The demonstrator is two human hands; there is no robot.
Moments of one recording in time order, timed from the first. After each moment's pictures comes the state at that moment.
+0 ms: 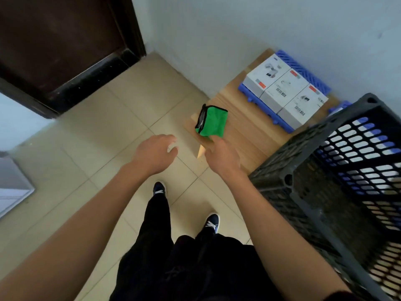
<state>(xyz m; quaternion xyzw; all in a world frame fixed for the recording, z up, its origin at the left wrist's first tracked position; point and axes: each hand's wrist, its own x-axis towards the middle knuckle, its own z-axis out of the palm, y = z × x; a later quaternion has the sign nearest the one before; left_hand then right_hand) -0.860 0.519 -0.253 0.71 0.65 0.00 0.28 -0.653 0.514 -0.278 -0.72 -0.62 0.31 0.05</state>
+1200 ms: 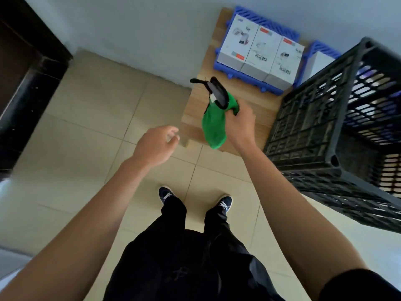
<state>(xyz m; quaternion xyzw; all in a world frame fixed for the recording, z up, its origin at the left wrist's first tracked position) -0.901 0.664 -0.289 0.79 0.48 -0.01 0.39 -0.679 0.598 -0.268 -0.84 -0.30 0.25 0.38</state>
